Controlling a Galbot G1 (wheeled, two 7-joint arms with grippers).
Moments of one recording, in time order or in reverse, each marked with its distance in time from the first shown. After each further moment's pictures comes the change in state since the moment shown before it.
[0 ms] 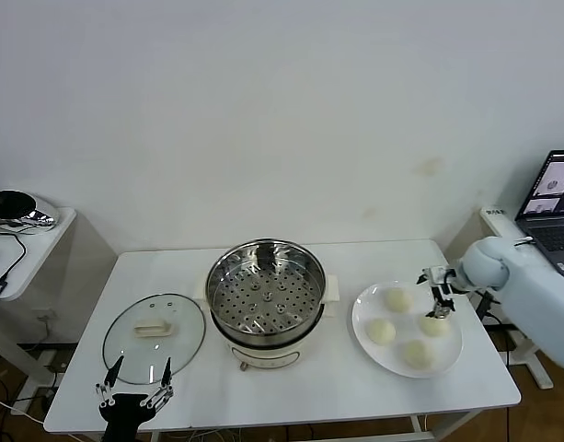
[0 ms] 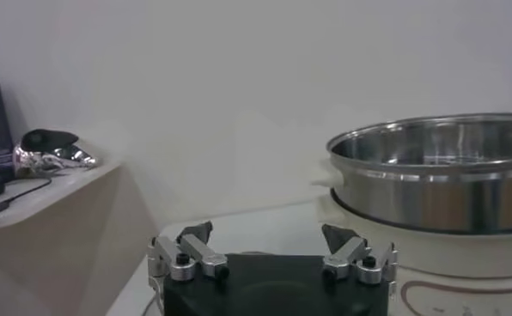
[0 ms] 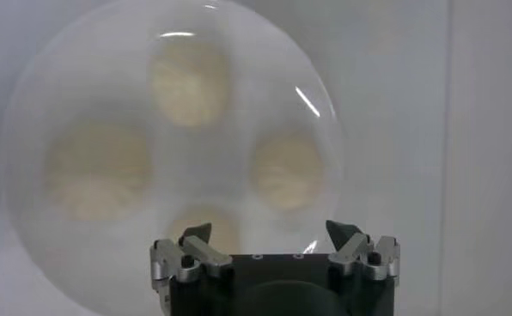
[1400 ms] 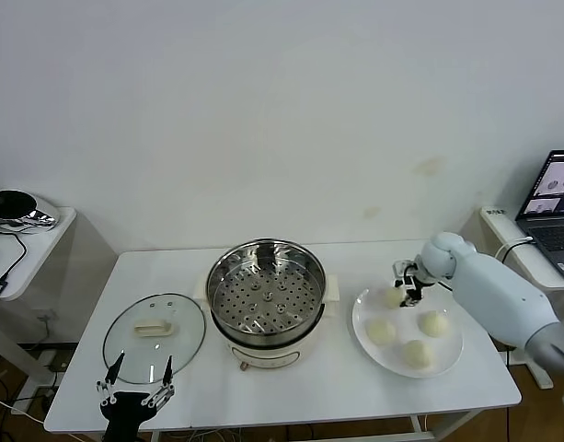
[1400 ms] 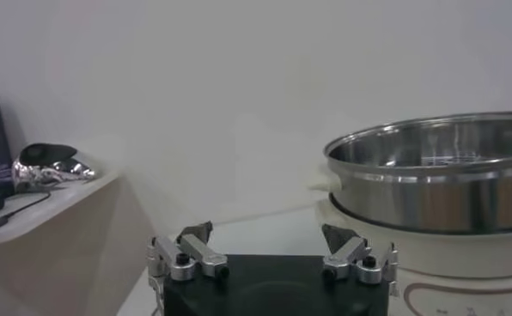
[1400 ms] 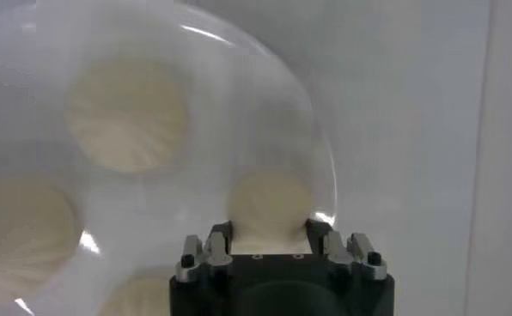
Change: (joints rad) left arm -0.008 0.006 0.010 0.007 0.025 -0.013 0.001; right arm 0.125 0.131 -0.097 -0.115 0.031 0.007 -0.020
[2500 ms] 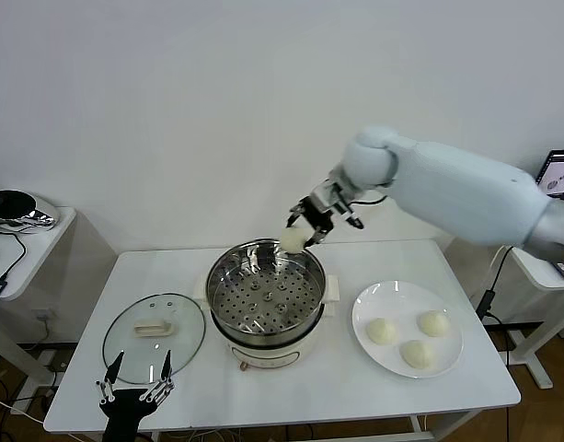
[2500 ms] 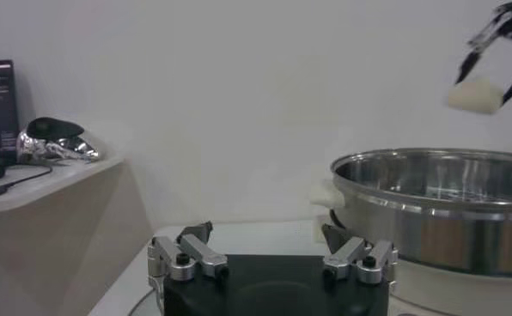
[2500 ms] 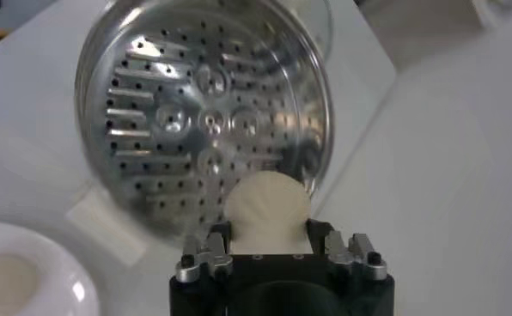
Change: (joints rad) left arm -0.012 -0.022 0.008 -0.019 -0.119 -0.021 -0.012; right arm 0.593 0.309 -0.551 0.199 0.356 0.347 0.061
